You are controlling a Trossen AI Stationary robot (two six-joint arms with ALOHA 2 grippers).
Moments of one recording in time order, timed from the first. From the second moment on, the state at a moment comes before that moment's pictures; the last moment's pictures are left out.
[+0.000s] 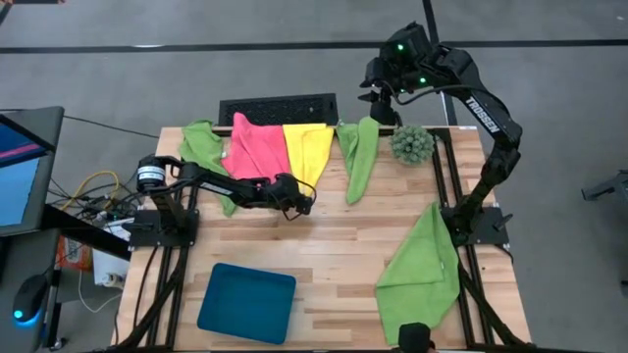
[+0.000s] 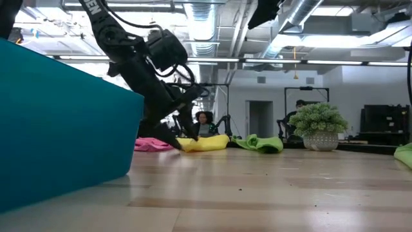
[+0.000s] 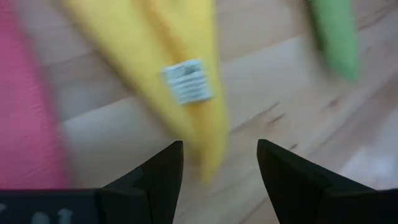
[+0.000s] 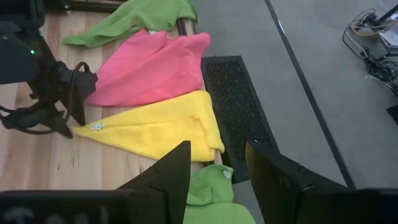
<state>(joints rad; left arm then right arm) 0.16 1.79 0.82 0.14 -0.15 -1.01 -0.68 1.70 2.16 -1.21 -0.21 -0.57</state>
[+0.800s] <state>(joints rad) 0.15 1.79 0.82 0.13 -0.13 -1.04 -0.68 1.70 2.16 -1.21 -0.21 -0.58</state>
